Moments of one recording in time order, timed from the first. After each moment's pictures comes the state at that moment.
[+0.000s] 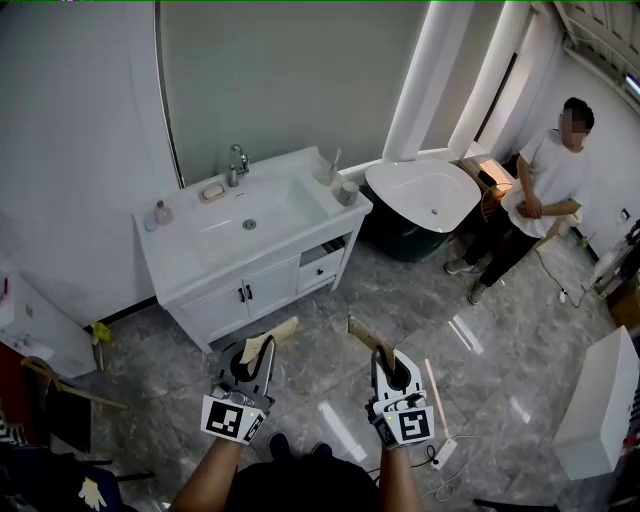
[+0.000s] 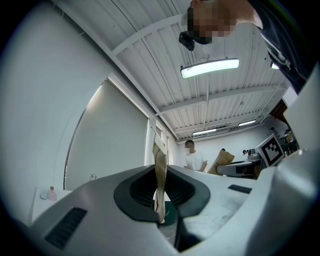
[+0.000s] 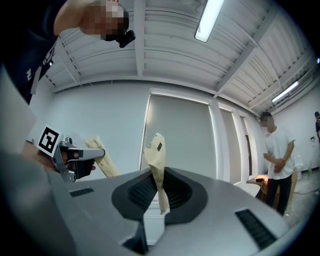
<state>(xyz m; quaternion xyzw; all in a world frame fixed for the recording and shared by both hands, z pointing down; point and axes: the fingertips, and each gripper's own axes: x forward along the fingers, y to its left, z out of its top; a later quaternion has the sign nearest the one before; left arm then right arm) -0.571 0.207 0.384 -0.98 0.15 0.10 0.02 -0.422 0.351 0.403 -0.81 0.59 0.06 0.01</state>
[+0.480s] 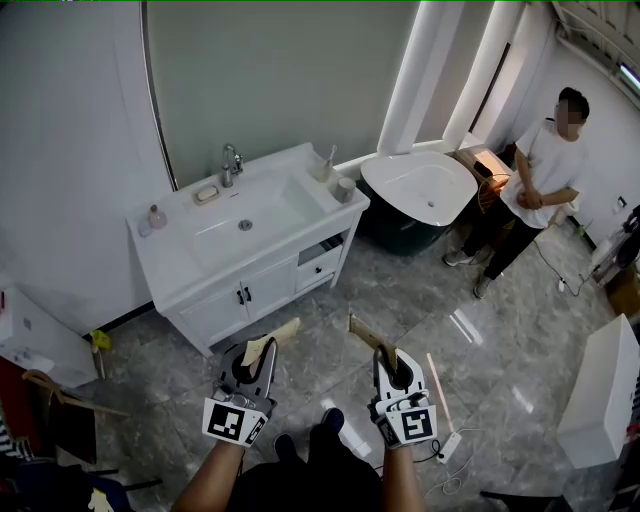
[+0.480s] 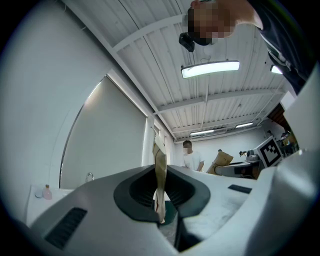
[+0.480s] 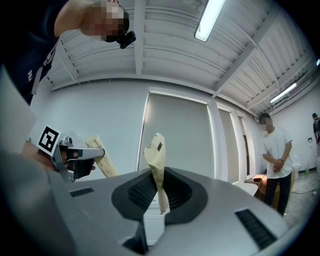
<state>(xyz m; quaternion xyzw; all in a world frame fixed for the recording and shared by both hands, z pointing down) -0.560 0.190 0.390 -0.99 0.13 0.10 0.01 -0.416 0.336 0.409 -0.82 0.58 0.06 0.00</state>
